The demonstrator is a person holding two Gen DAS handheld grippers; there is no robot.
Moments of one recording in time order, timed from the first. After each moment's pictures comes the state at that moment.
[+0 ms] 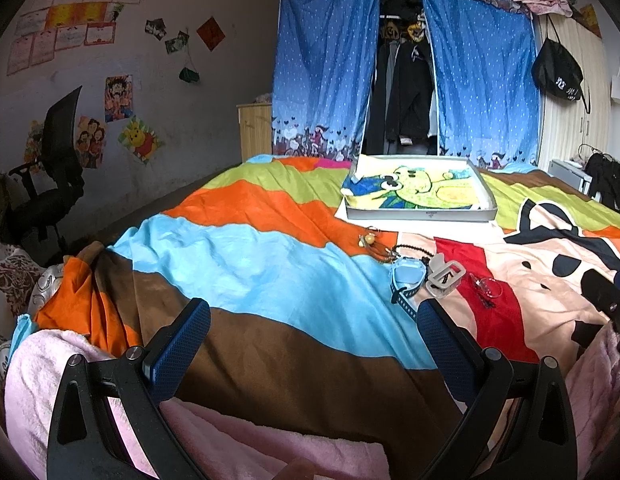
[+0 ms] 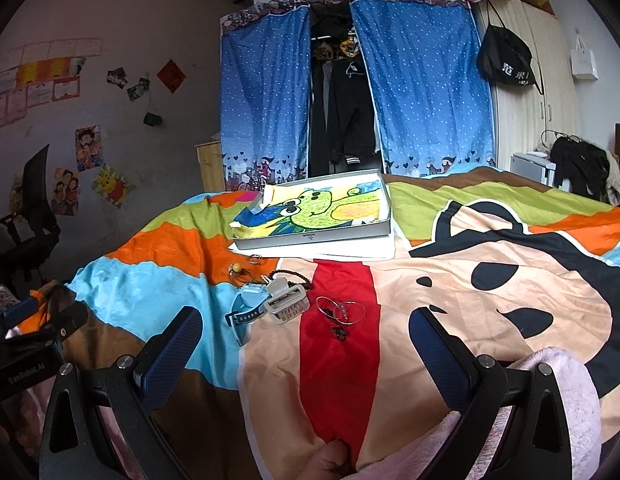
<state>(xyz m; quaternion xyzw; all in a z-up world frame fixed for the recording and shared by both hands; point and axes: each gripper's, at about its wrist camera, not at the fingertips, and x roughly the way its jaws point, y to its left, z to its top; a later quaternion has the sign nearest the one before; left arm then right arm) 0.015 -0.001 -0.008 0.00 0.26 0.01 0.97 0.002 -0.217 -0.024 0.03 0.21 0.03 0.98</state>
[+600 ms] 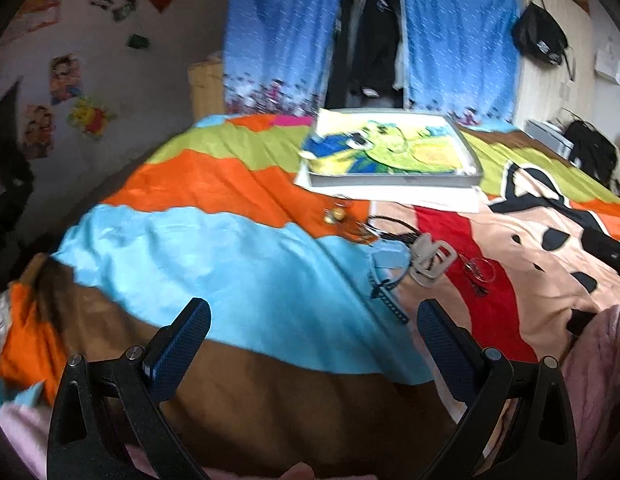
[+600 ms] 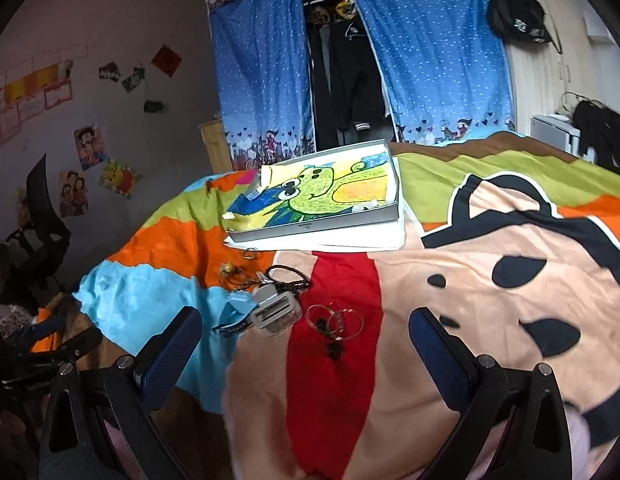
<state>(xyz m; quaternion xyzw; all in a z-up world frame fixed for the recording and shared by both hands) 0.105 -0.004 -0.020 0.01 0.35 -0.09 0.93 0.087 -0.272 -0.009 0.05 0.29 0.07 0.95</state>
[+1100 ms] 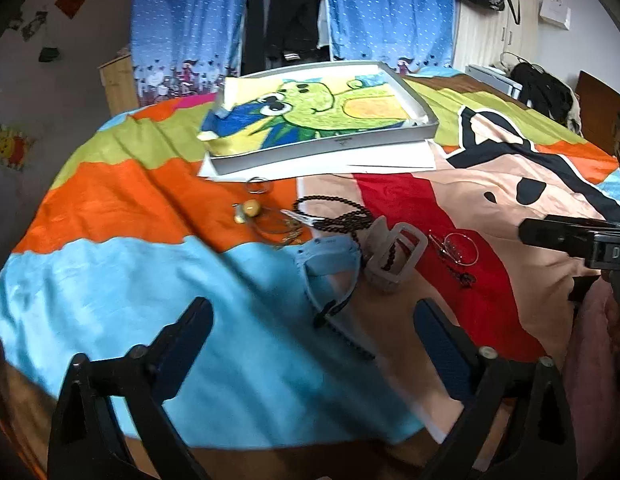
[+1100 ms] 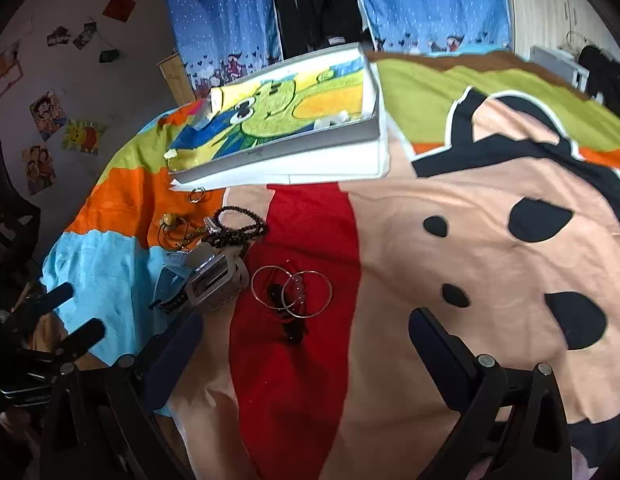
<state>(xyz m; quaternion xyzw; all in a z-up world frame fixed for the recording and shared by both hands) 0.191 -0.062 -0.066 0.07 0.39 -0.21 0.90 0.167 -0.298 -0.066 0.08 0.43 0.04 0.90</state>
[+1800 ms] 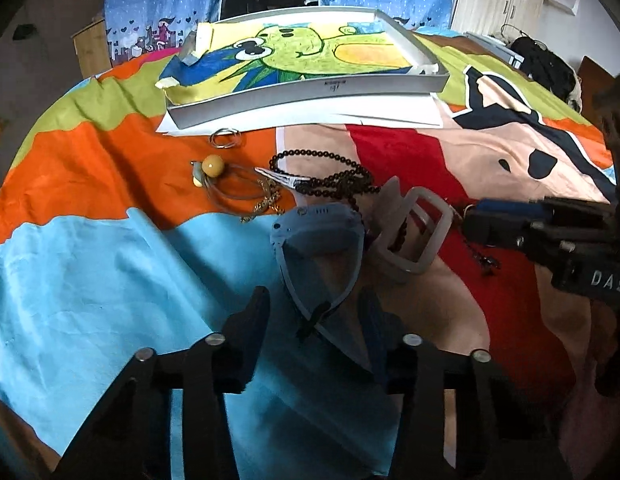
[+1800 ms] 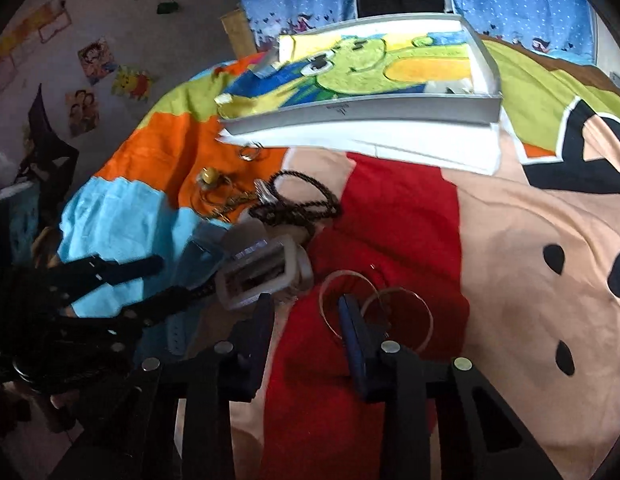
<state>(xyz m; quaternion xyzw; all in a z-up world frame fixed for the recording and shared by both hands) 0.234 -0.075 -0.108 0.07 0.46 -0.23 0.86 0.219 -0.251 -0.104 0.04 0.45 0.17 0.88</state>
